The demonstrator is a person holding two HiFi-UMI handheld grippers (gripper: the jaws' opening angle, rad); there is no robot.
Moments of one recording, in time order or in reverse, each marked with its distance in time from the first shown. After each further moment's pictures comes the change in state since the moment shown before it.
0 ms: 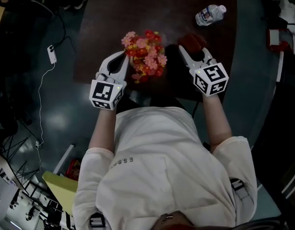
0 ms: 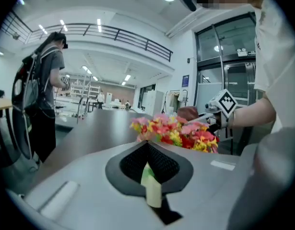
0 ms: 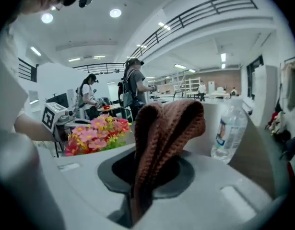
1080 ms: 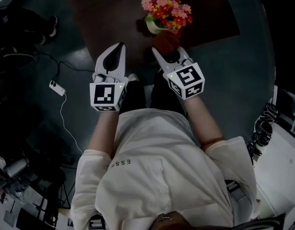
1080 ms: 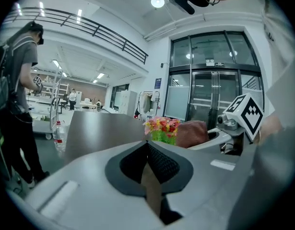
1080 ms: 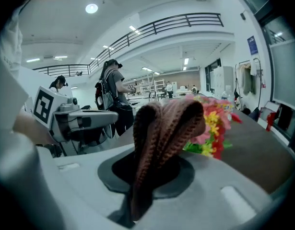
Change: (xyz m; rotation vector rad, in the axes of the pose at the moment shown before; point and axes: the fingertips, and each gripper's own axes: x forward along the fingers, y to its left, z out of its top) left arm -0.110 0.074 0.009 0.114 0.003 -0.375; right arm 0.057 0.247 -0.019 0.236 -0.039 -0.425
